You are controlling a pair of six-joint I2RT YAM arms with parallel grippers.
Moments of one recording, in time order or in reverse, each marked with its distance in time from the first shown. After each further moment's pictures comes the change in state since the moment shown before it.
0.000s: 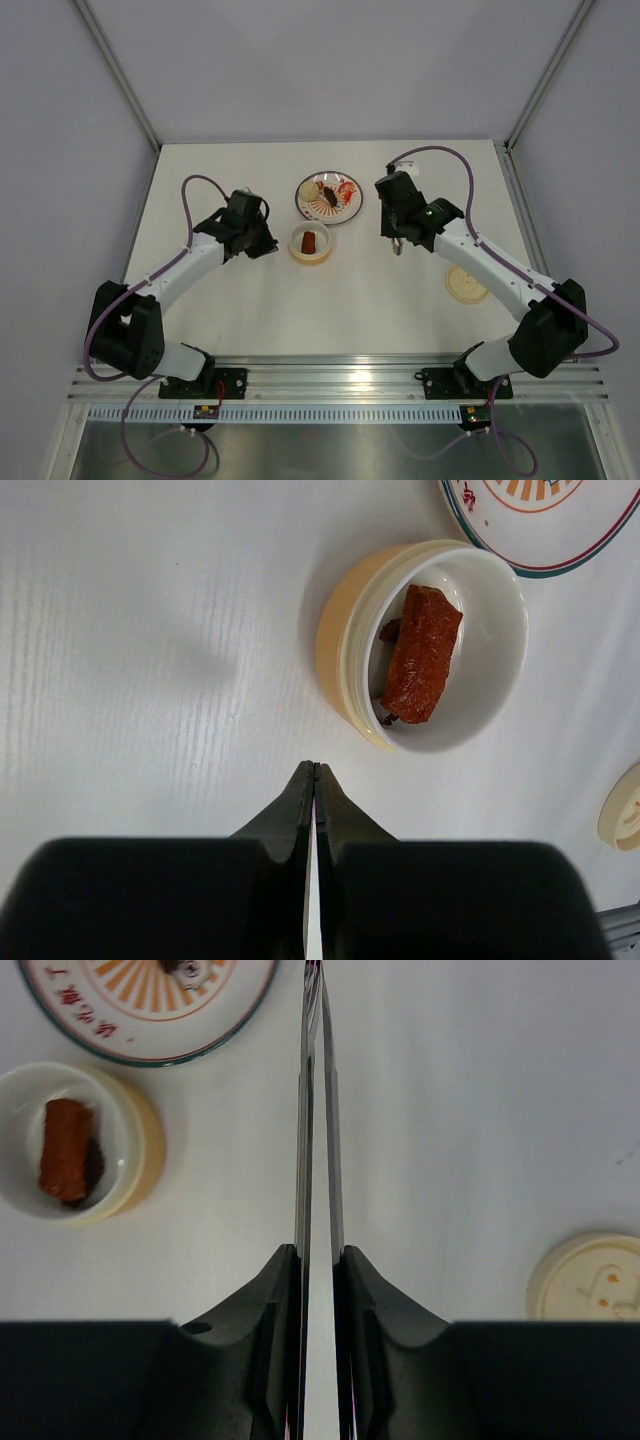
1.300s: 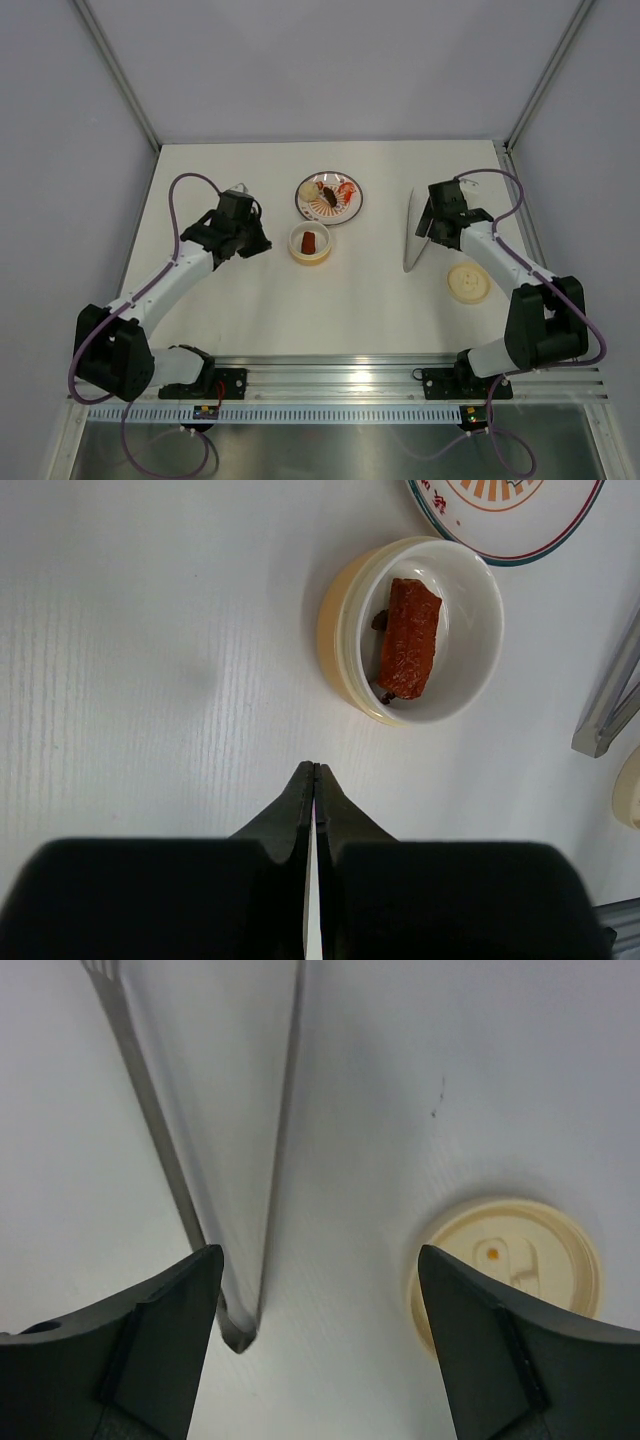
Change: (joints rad) left arm 0.000 -0.133 0.000 -0.066 -0.030 0.087; right arm -0.414 0.029 -0.243 0.176 0.042 0.063
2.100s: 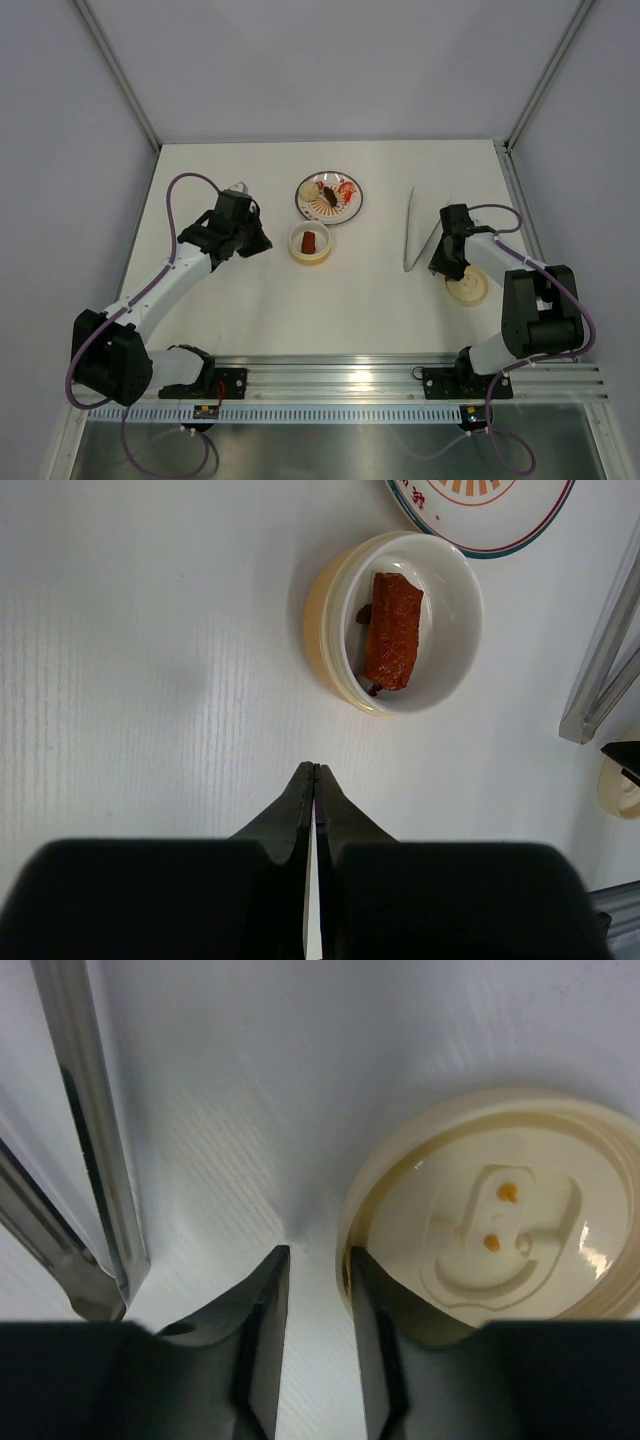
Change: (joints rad) left arm 0.000 -0.029 0.000 -0.003 0.026 0.014; right arm -0.128 0.027 -0.230 -0.028 -0.222 0.040
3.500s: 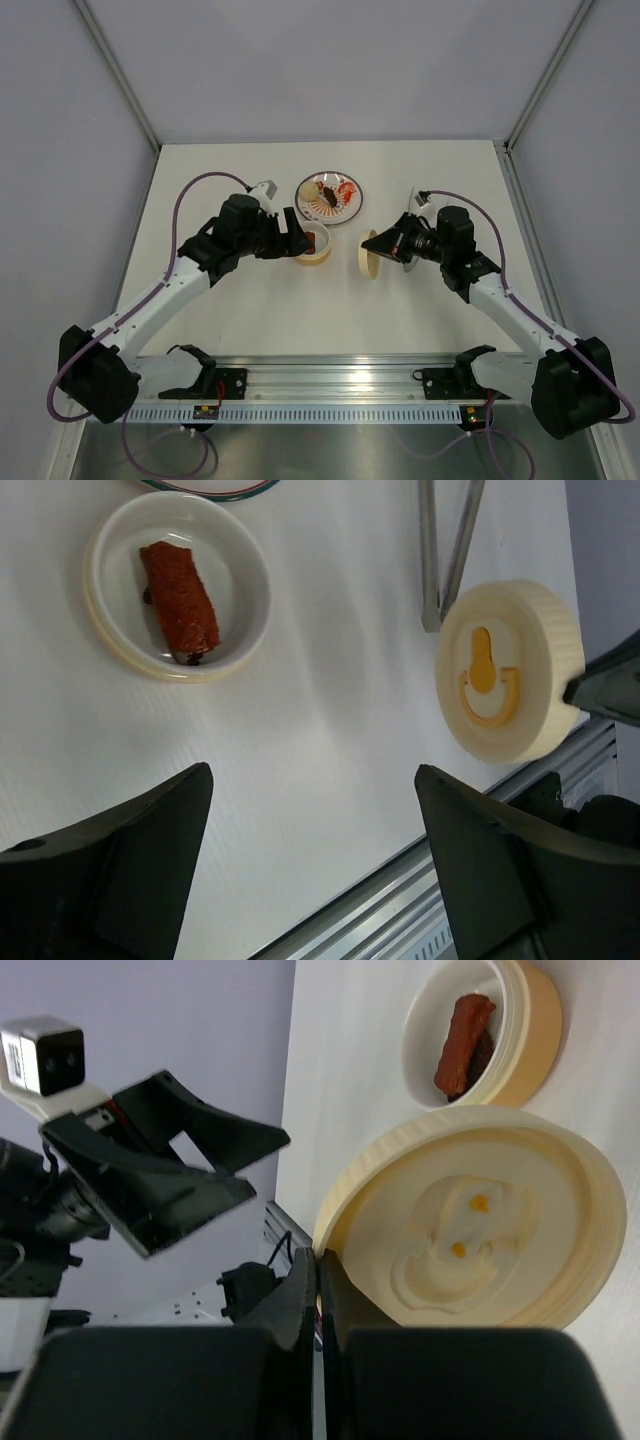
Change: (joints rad) left arm -0.128 -0.102 -0.017 0.122 0.195 0.096; right arm 0.242 -0.408 -0.166 0.641 -0.805 0.428
